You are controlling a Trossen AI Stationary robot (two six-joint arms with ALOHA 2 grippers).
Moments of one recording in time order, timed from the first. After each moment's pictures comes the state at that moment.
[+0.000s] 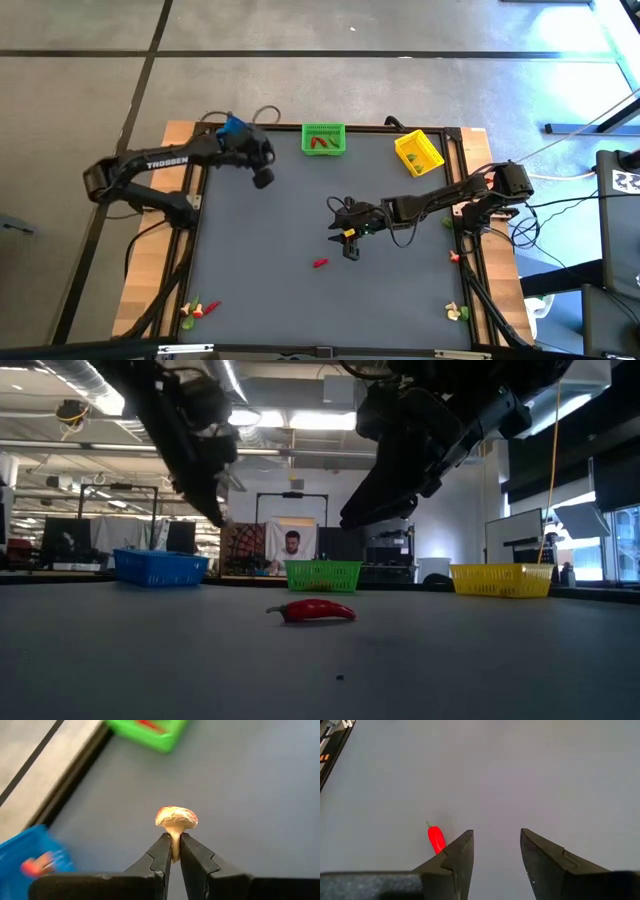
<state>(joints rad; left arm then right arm) 0.55 1.25 0.80 -0.51 -0.13 0.07 0.14 1.67 0.90 0.11 0.02 0.24</state>
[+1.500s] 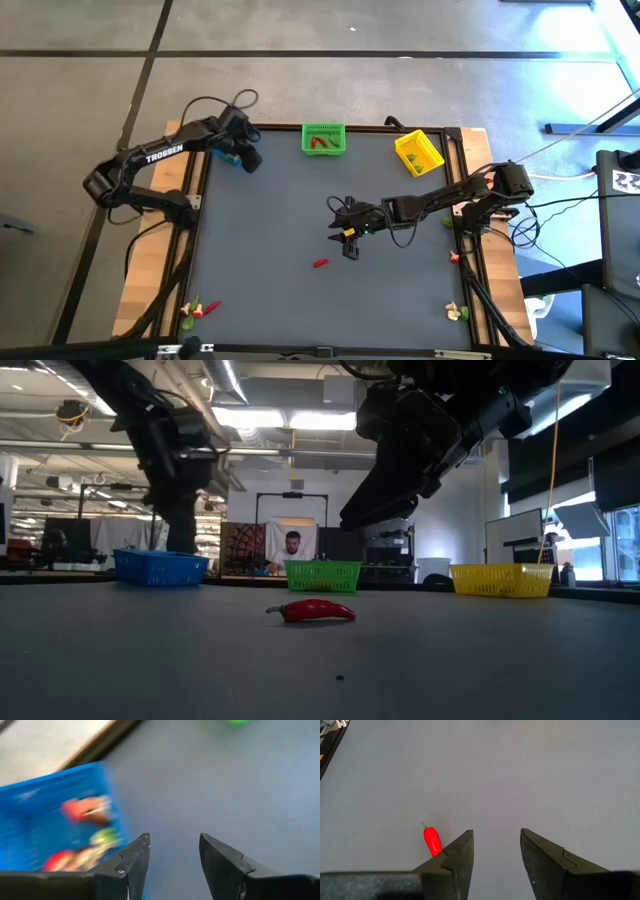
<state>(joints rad) 0.84 1.26 0.80 -0.60 0.00 0.07 0.14 1.67 0.90 0.10 0.03 0.24</state>
